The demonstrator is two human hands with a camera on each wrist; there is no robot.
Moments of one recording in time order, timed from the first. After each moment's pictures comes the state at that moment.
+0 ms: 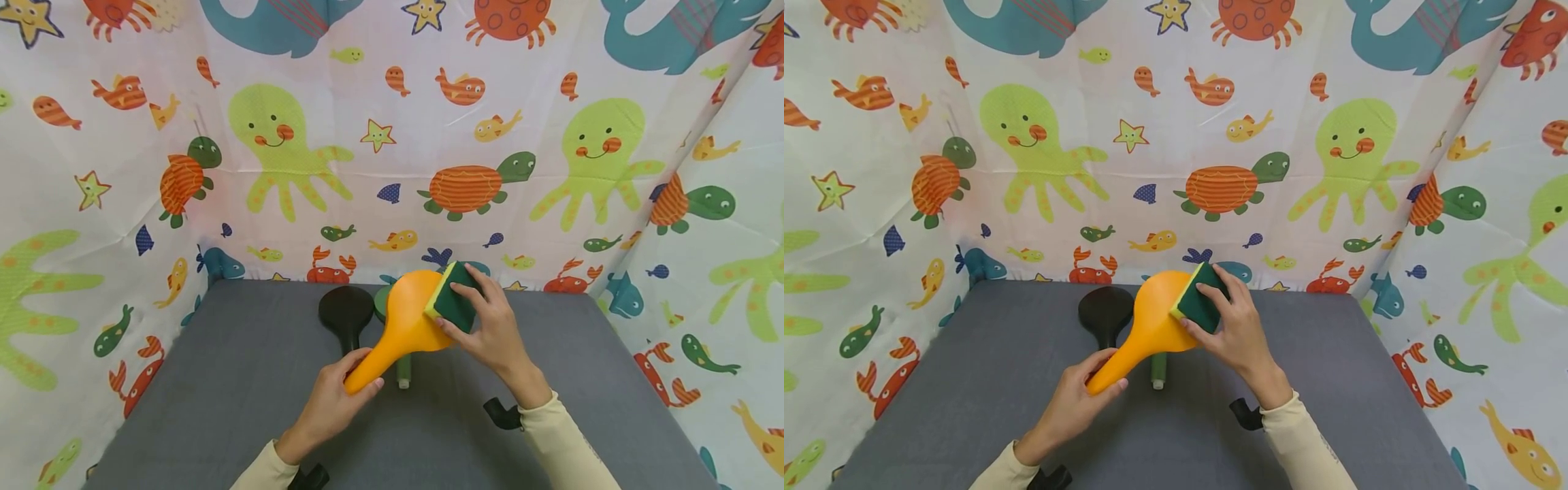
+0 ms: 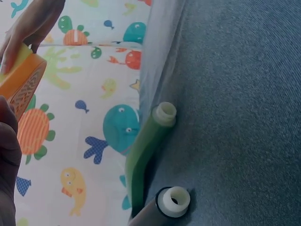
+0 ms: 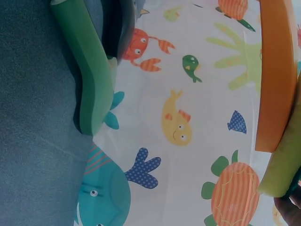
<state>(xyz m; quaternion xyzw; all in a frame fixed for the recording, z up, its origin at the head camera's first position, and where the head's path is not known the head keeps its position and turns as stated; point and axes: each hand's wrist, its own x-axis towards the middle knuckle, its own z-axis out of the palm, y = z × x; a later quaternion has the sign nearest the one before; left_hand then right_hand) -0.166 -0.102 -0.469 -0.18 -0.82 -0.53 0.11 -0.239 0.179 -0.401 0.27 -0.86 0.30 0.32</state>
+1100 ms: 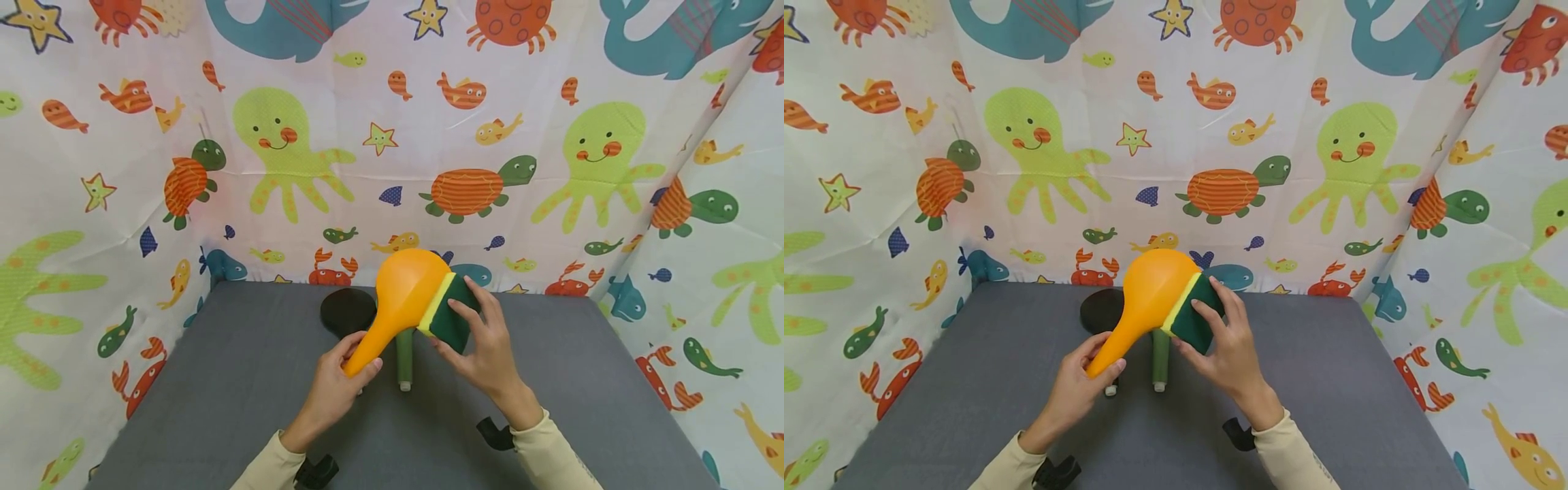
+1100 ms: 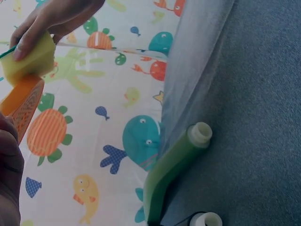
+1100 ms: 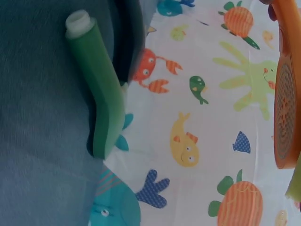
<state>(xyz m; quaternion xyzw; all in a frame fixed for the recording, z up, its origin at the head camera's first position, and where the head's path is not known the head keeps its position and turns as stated) -0.177 -0.098 -0.450 -0.12 -0.77 -0.62 0.07 -0.223 0.164 -0.420 0.30 -0.81 0.31 0.40</state>
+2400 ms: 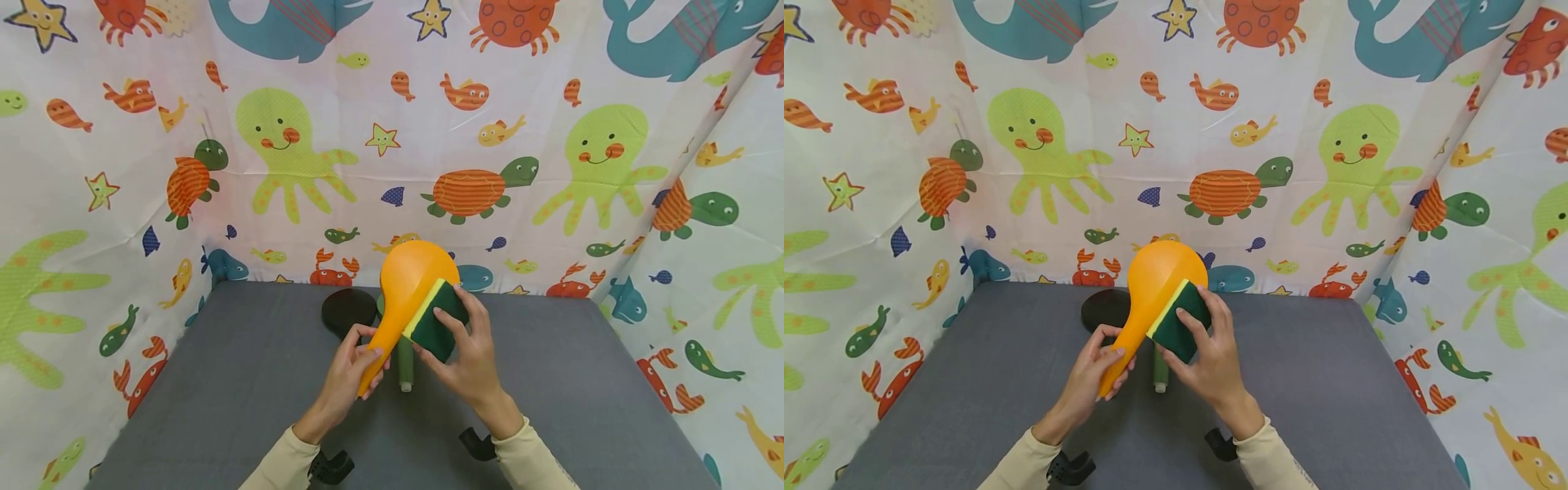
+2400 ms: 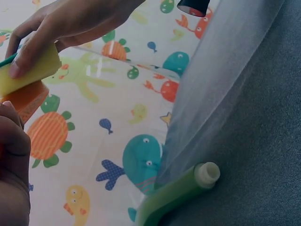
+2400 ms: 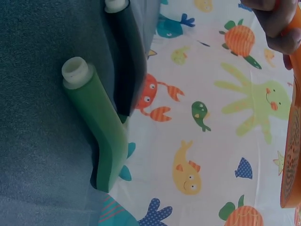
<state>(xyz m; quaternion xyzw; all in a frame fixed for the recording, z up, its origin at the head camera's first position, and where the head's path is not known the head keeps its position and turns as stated) -0.185 -0.087 -0.443 -0.16 -0.64 -0.75 -0.05 -0.215 0.137 -0.427 0.30 -0.78 0.31 0.45</state>
